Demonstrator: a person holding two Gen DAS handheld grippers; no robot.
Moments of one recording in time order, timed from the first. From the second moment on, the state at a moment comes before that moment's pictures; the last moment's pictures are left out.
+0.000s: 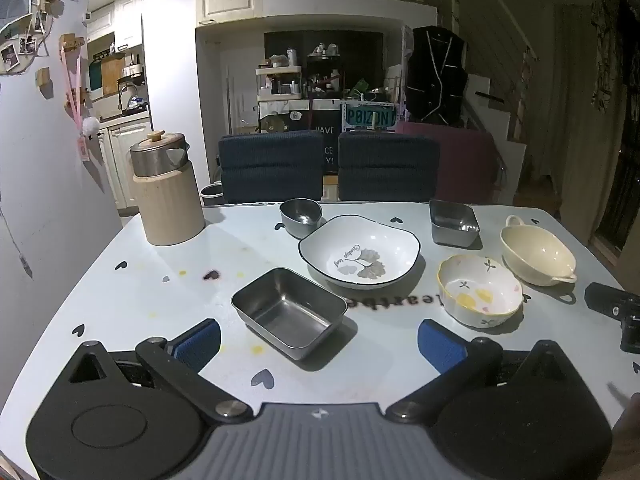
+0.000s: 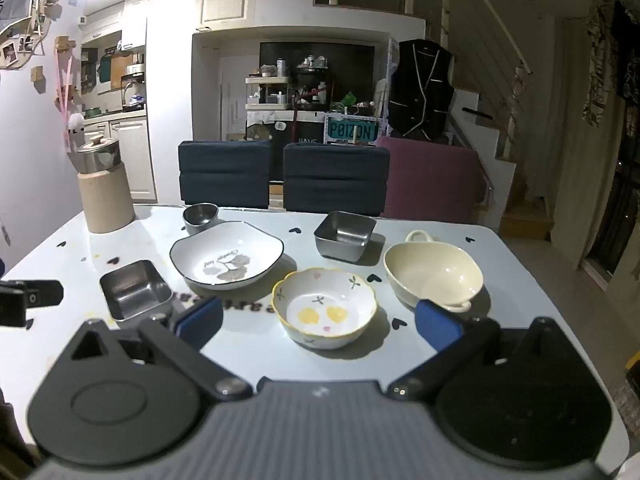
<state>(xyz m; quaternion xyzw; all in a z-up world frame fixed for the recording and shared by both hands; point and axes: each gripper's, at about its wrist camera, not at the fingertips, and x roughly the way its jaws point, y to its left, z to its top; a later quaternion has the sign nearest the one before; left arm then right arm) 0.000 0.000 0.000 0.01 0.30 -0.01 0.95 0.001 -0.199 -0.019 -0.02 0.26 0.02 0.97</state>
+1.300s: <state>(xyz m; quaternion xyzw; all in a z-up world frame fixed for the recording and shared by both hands) 0.001 0.001 0.000 0.01 0.30 -0.01 0.95 0.001 -0.198 -0.018 -0.03 0.26 0.01 0.96</state>
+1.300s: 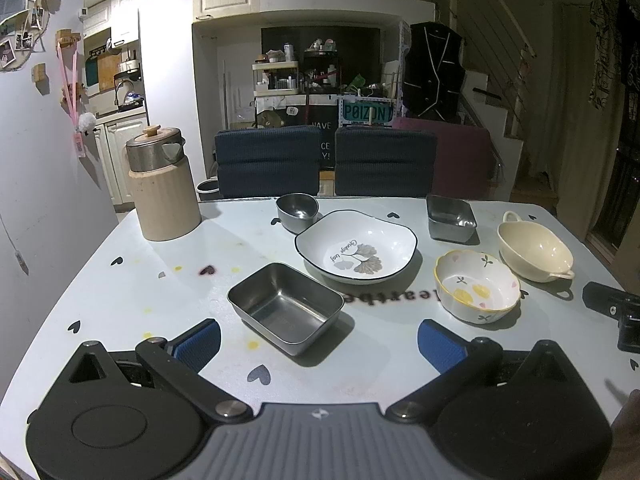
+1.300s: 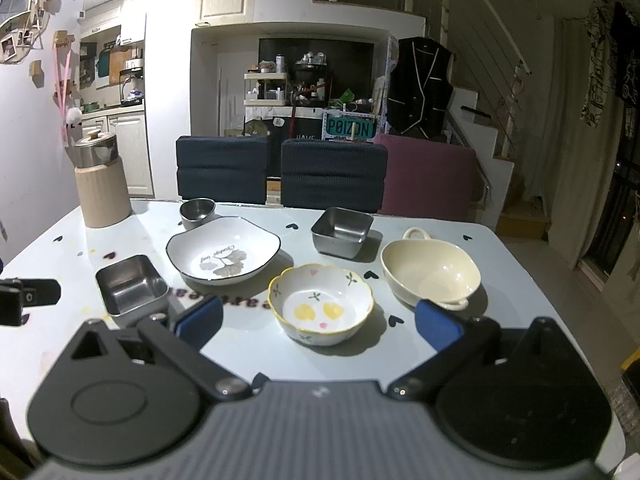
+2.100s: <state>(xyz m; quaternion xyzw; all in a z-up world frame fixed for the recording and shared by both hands) 0.000 -0.004 -0.007 0.01 0.30 -0.01 0.95 0.000 -0.198 -0.017 -0.03 0.26 0.01 0.96</state>
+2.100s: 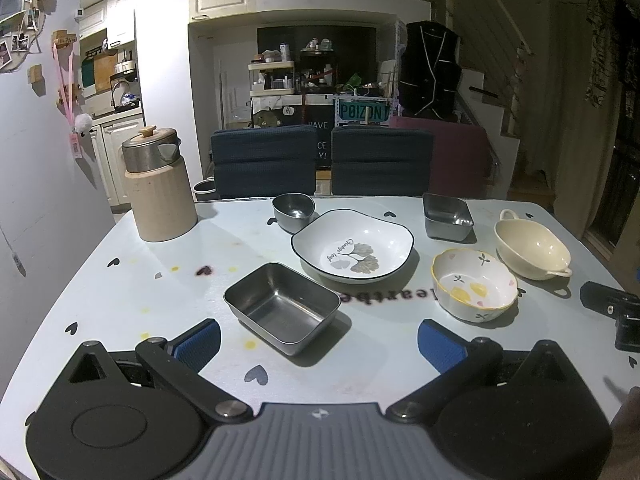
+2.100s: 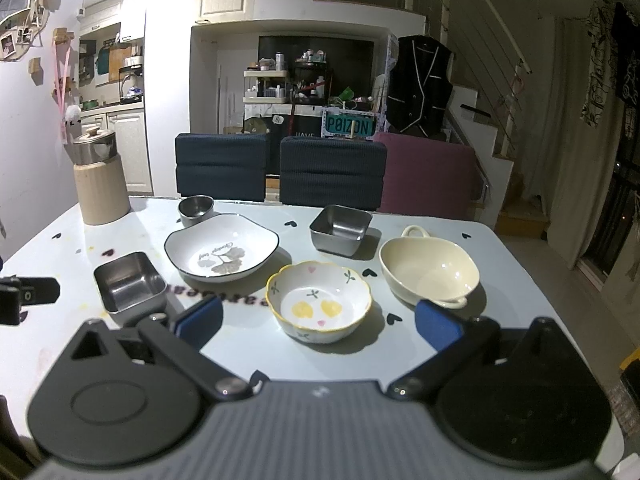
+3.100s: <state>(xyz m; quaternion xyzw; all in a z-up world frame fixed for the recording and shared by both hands) -0.001 -0.006 -0.006 0.01 0.30 -0.01 0.95 0.000 -0.201 -0.022 -0.03 0.27 0.01 0.96</state>
